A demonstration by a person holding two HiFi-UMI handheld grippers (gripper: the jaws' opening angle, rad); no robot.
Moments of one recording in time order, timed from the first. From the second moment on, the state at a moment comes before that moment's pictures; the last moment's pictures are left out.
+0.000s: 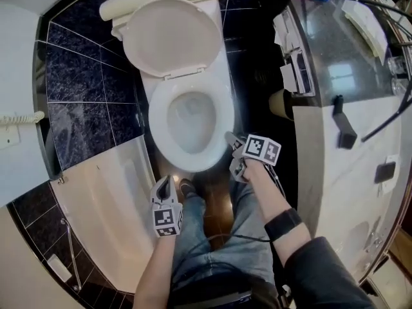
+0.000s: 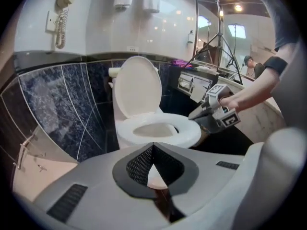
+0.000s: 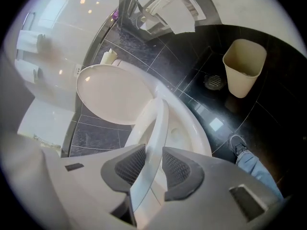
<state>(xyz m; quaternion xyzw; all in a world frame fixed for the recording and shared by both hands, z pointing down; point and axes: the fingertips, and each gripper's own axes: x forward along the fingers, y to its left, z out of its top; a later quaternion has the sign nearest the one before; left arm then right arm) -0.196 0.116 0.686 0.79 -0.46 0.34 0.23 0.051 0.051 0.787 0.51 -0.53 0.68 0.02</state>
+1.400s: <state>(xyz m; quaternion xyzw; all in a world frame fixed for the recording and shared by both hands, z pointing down) -0.134 -0.083 0.590 0.77 -0.55 0.22 0.24 0.086 -0.051 0.619 0.50 -0.66 0.56 0.05</state>
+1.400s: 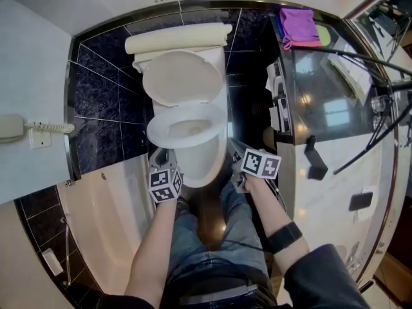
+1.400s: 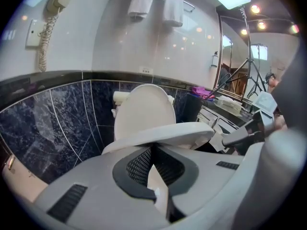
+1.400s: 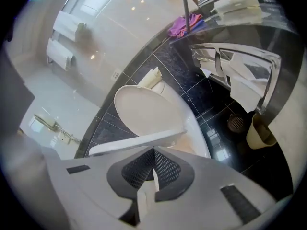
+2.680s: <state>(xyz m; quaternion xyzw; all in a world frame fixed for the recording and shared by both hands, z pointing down) -0.110 -0.275 0.538 0.78 -0.56 0.24 0.13 0.115 -0.108 0.545 0.49 -0.78 0.35 0.17</state>
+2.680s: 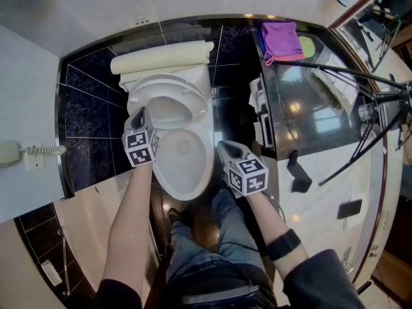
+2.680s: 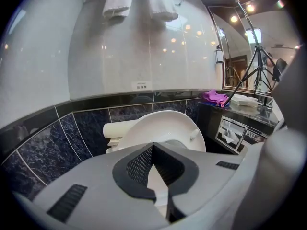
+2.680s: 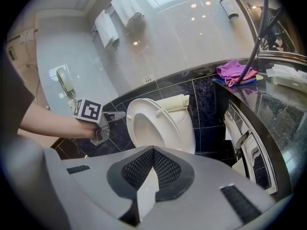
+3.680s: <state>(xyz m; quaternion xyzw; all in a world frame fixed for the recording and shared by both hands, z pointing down) -0.151 -0.048 0.388 0.85 -0.47 0.22 0.11 0.072 -0.009 0.429 0.52 -0.79 0.24 0.19</state>
